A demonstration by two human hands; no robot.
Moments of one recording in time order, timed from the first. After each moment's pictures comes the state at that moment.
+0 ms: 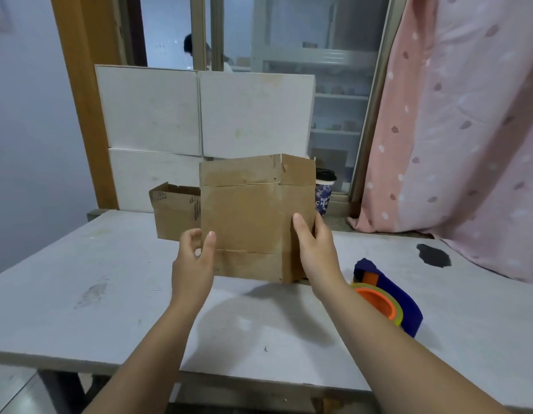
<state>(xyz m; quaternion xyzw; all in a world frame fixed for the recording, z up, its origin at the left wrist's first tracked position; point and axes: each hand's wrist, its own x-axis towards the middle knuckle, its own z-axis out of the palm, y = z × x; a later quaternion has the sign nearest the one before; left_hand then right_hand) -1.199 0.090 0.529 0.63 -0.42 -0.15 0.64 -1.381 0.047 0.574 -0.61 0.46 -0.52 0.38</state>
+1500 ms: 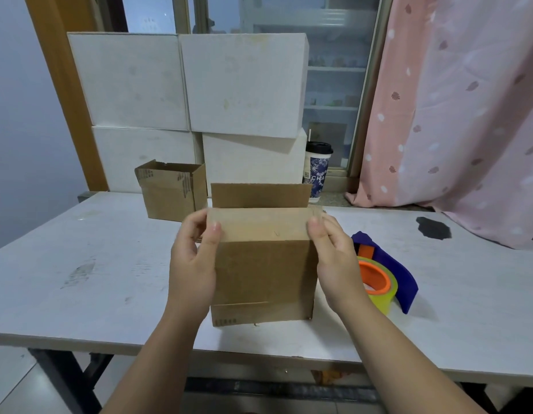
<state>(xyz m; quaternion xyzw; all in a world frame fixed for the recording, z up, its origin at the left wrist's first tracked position) -1.255 0.144 0.544 0.49 -0.47 -0.20 0.71 -1.422 0.090 0.546 -0.64 0.34 -0.58 0.38</state>
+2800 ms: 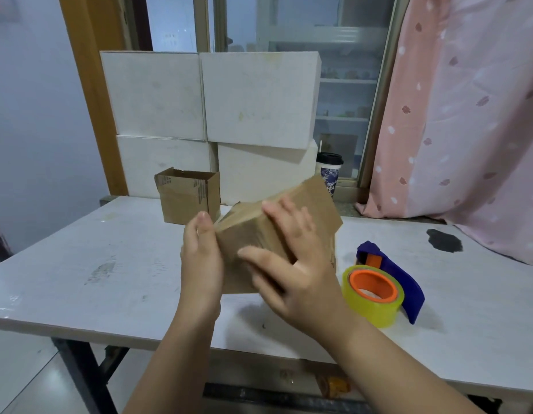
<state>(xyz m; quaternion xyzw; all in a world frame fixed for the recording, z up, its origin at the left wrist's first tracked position) -1.258 0.147 0.557 0.59 -0.32 -0.26 0.70 -1.395 0.128 0.559 -0.83 0.15 -0.52 -0.13</state>
